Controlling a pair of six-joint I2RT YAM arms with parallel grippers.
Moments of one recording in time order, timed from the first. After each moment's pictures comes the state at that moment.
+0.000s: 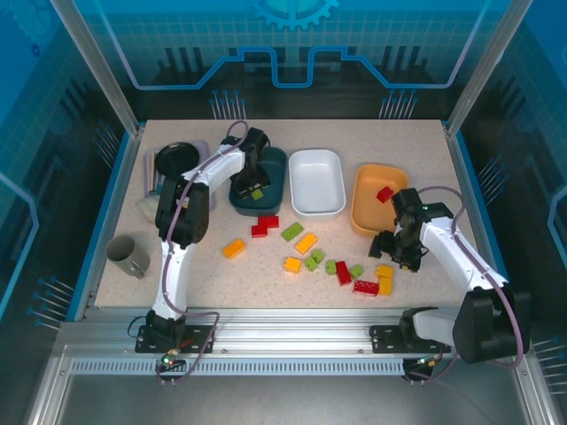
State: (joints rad) left arm -0.31 2.27 1.87 -0.99 -0.02 -0.89; right arm 0.12 1.24 0.84 -1.14 -0.10 0.52
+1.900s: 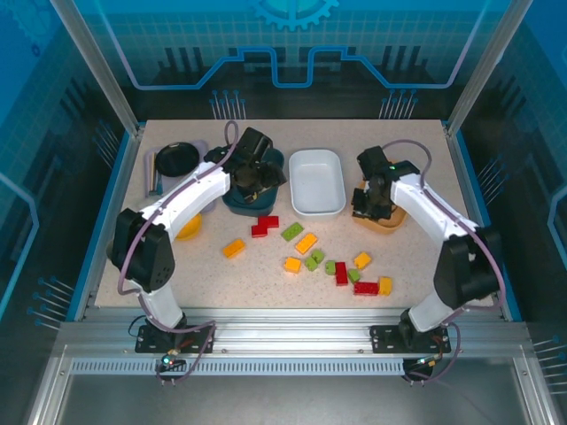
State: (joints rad) left arm -0.47 1.77 1.55 -0.84 0.07 -0.93; right arm 0.30 1.61 1.29 -1.02 -0.03 0.53
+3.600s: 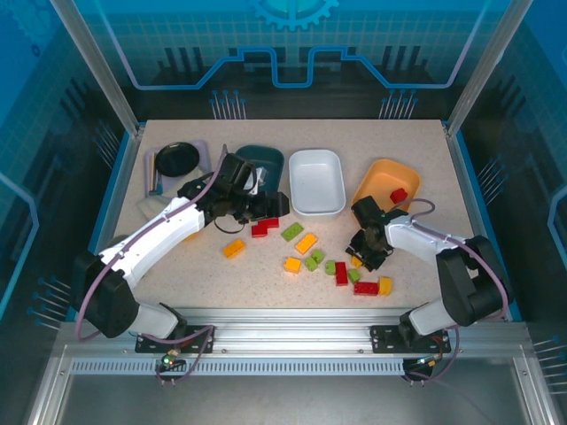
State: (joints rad) left arm -0.52 1.42 1.20 -0.69 0.35 -0.66; right arm 0.39 1.48 0.76 -0.73 -0.08 1.16
